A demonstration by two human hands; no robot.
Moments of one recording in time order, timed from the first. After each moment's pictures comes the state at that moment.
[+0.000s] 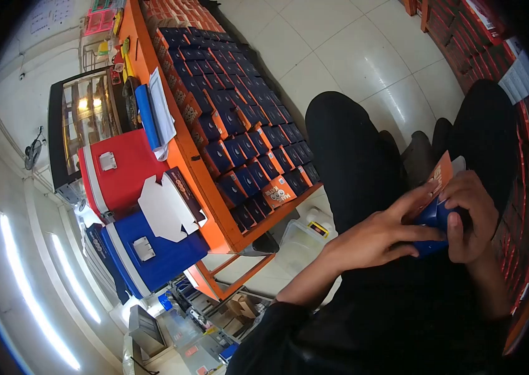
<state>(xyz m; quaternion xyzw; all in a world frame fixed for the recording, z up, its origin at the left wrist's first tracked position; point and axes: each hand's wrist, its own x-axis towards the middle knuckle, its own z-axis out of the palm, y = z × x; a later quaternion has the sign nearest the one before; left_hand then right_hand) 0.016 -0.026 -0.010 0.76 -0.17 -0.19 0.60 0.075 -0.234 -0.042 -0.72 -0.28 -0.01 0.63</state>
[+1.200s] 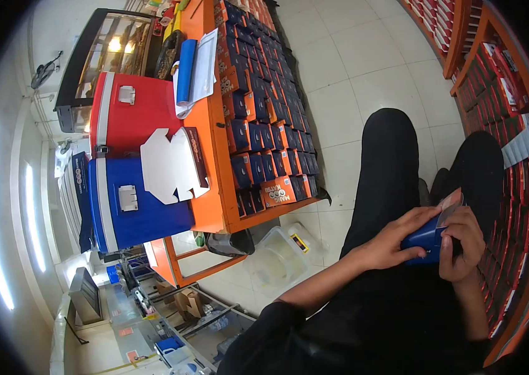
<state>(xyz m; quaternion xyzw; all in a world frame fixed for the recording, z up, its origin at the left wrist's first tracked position) -0.047 -0.022 -0.049 0.72 -0.08 -0.11 0.68 0.043 -0.209 -0.018 -0.71 -0.39 -0.05 0.58</state>
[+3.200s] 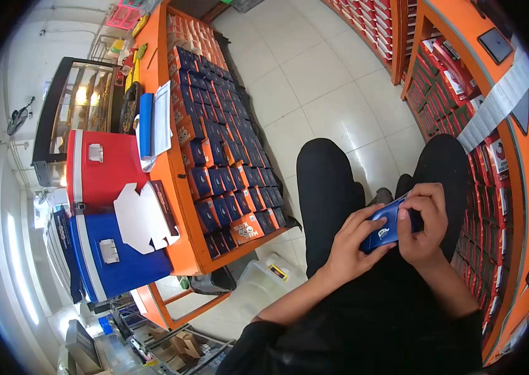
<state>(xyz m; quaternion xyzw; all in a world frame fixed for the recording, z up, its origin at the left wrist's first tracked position) -0.011 -0.044 -0.021 0.86 -0.04 0.08 0.51 0.072 -0.204 -0.012 -0.78 -0.25 -0.13 0.56</state>
